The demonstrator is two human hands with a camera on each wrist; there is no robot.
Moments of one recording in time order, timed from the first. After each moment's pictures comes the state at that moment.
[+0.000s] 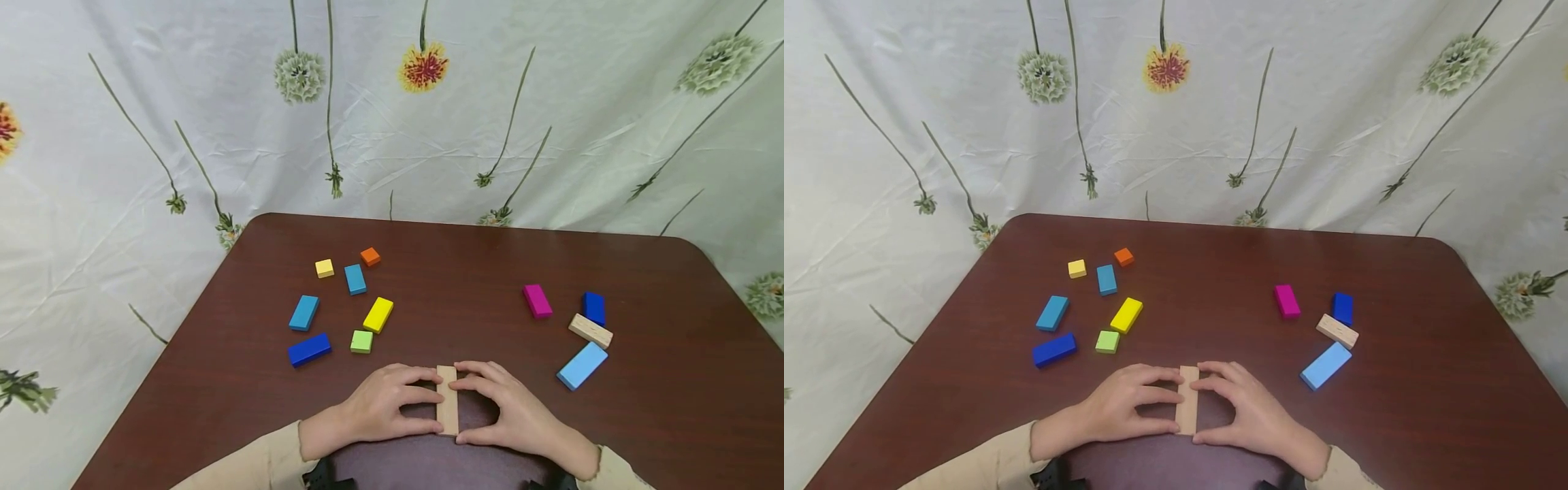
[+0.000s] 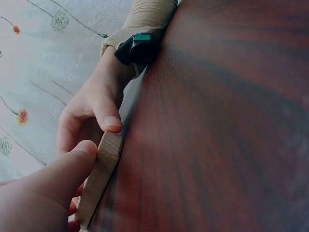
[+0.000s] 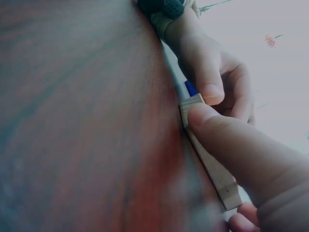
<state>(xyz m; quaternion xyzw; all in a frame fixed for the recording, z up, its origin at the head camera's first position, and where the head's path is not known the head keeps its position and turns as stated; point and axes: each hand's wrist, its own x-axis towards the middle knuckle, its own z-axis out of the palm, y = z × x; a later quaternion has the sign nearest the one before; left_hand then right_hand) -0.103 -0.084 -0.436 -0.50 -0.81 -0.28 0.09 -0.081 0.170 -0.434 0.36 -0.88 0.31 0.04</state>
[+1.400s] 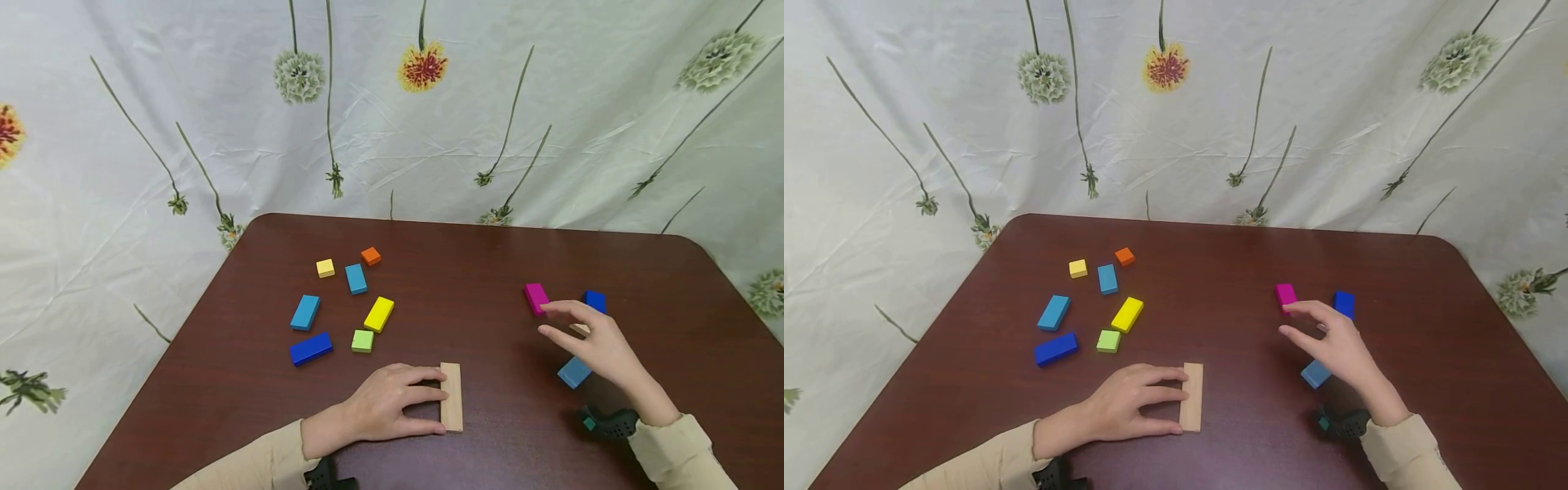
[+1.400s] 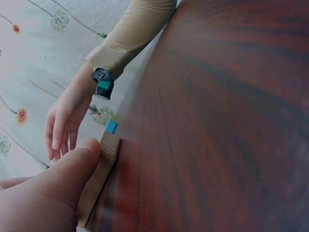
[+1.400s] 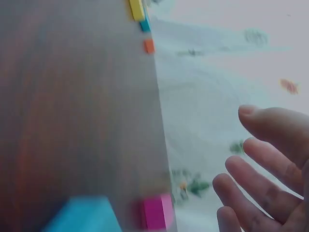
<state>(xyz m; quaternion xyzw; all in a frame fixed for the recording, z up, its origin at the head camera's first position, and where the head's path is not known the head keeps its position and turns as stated) -0.103 -0.083 -0.441 -0.51 -0.82 -0.25 0.11 -0.132 0.267 -0.386 0.14 -0.92 0.36 0.08</state>
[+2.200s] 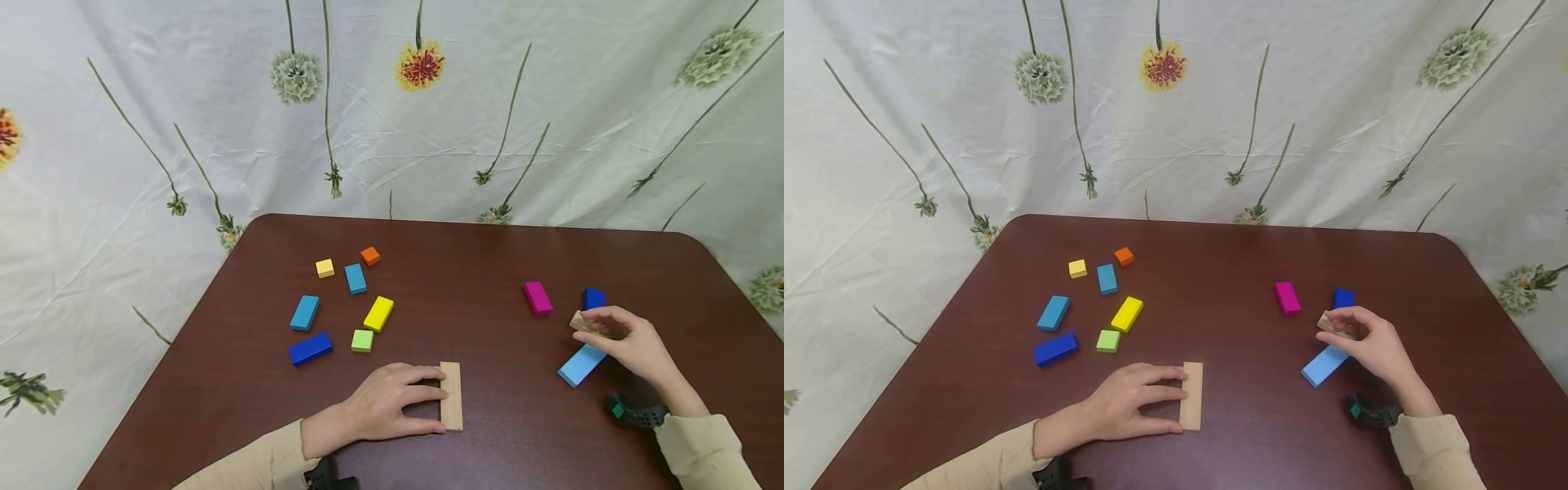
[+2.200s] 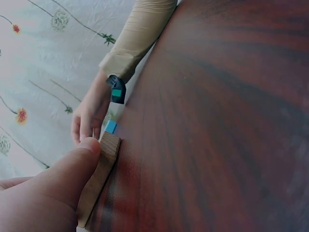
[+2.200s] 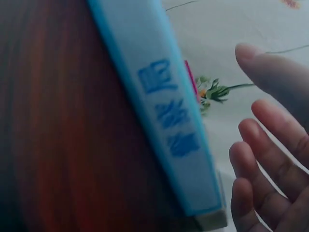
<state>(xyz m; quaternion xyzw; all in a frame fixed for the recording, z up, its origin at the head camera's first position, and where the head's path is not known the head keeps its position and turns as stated) -0.104 -0.082 -0.441 -0.52 -0.81 -0.24 0.14 -0.135 0.330 -0.411 0.07 -0.92 0.38 0.08</state>
